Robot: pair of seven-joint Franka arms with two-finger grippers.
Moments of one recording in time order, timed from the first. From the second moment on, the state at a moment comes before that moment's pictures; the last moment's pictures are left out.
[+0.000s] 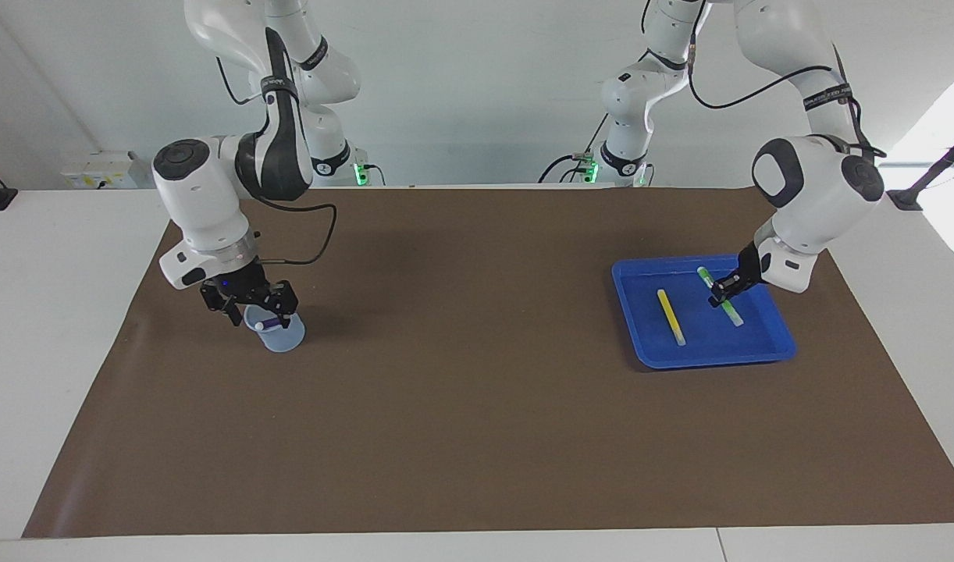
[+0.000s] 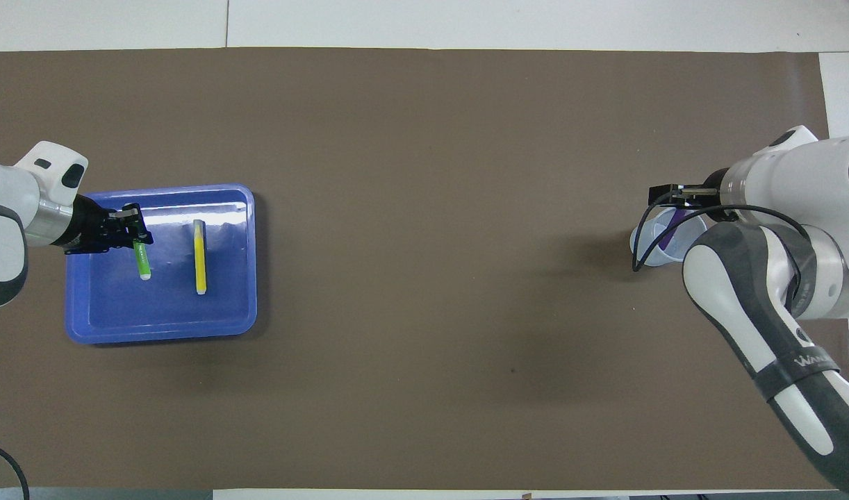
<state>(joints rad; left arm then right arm) 0.49 0.18 -0.46 -2.03 -0.07 2.12 -0.18 0.08 0.10 -0.09 -2.08 0.01 2.34 0.06</state>
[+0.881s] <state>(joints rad) 0.49 0.30 -0.46 -2.02 0.08 2.21 -0.06 0.08 0.10 -0.11 -2.12 0.01 2.40 -0.03</state>
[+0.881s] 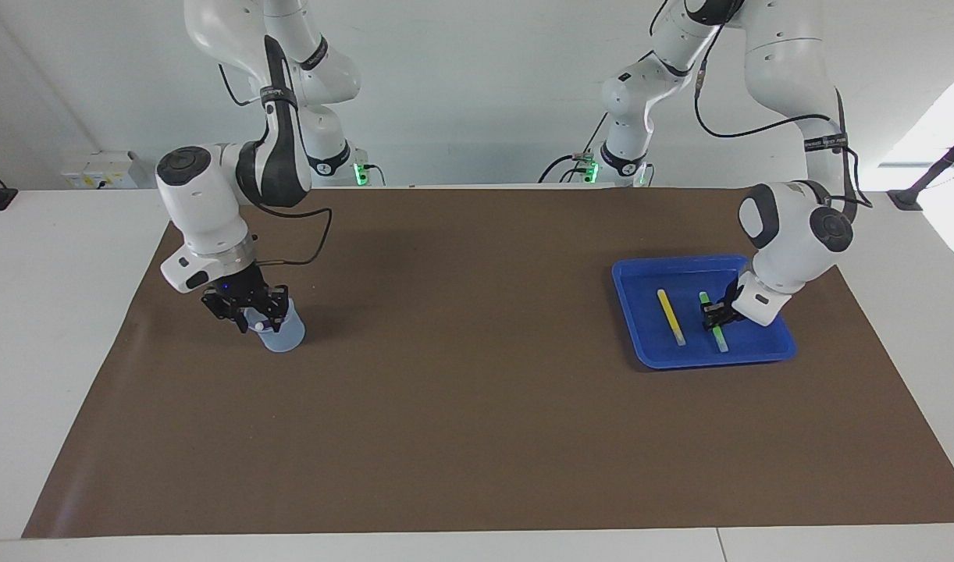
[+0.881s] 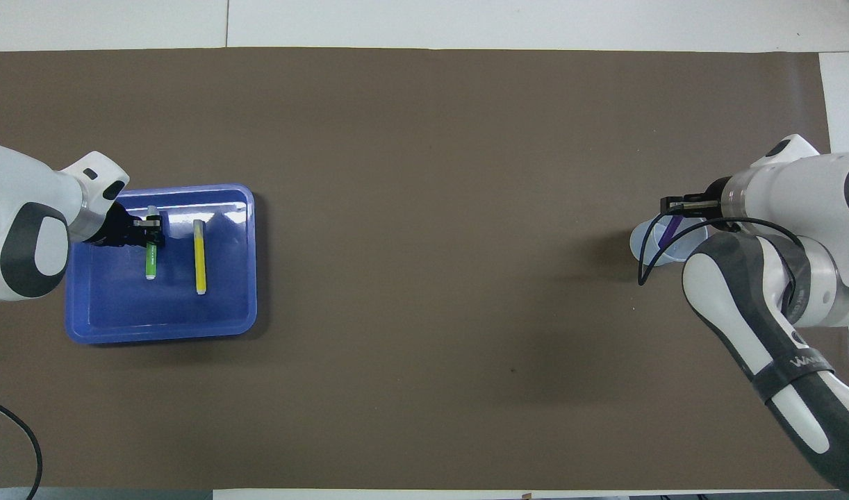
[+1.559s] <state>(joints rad) 0.49 0.30 -0.46 -2.02 0.08 2.21 -0.06 0.08 0.07 -0.11 -2.08 0.01 2.32 -0.03</state>
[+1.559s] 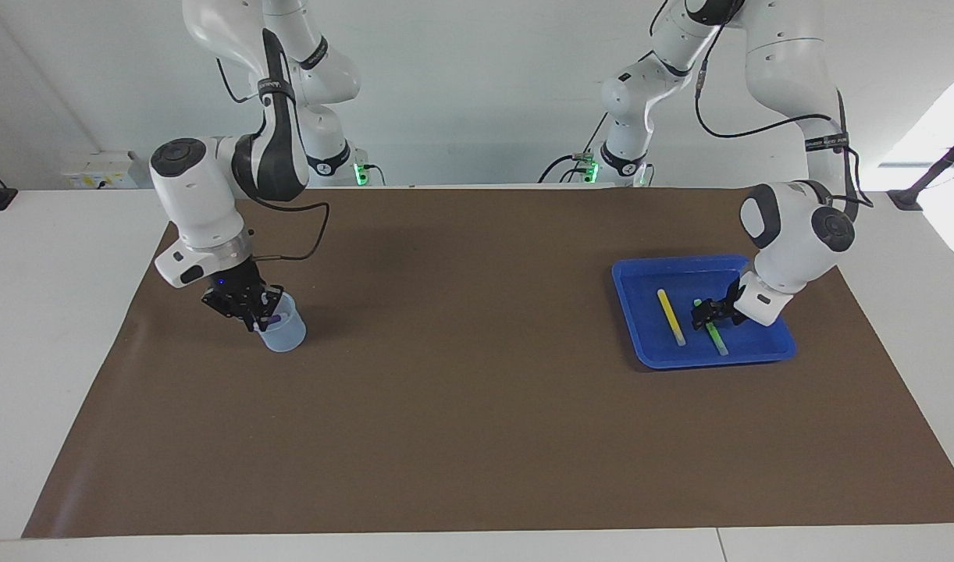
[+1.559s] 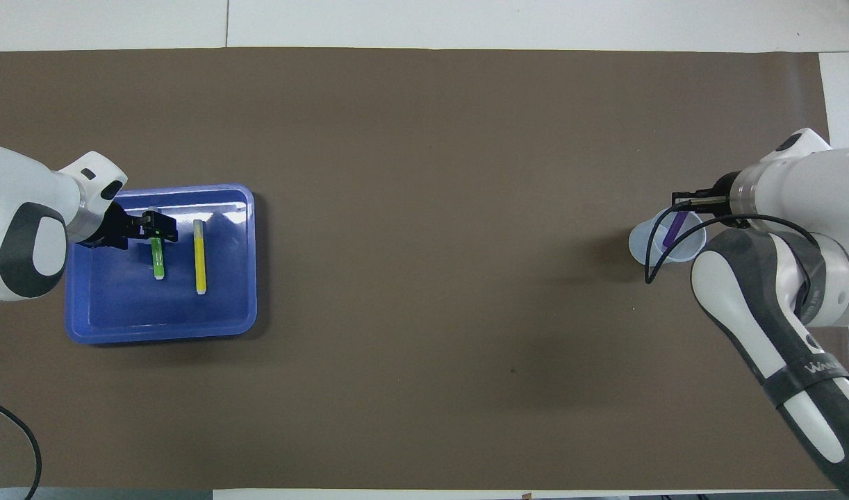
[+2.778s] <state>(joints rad) 0.43 0.03 -0.51 -1.69 -0.19 1.71 -0.75 0.10 0.02 0.21 -1.80 0.27 2.11 0.84</state>
